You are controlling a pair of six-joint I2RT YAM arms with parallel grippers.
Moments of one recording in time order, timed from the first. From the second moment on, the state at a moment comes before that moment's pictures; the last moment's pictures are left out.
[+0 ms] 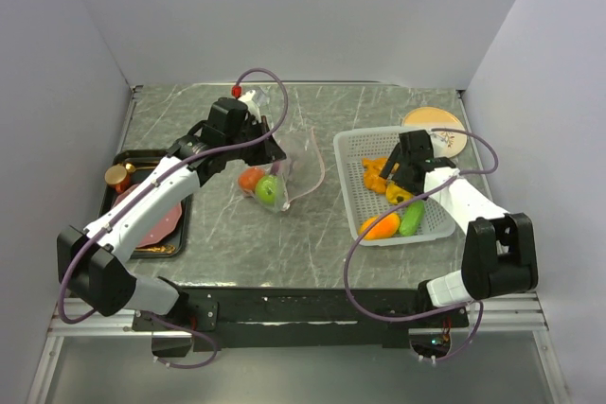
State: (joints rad) left arm -0.55 1.39 1.30 -0.49 0.20 -0.62; right arm 0.15 1.42 0.91 -0.48 0.28 0.64
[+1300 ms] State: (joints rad) left arm -0.55 1.39 1.30 -0.50 0.19 -0.62; right arm 0.13 1.45 0.85 -0.38 0.11 0.62
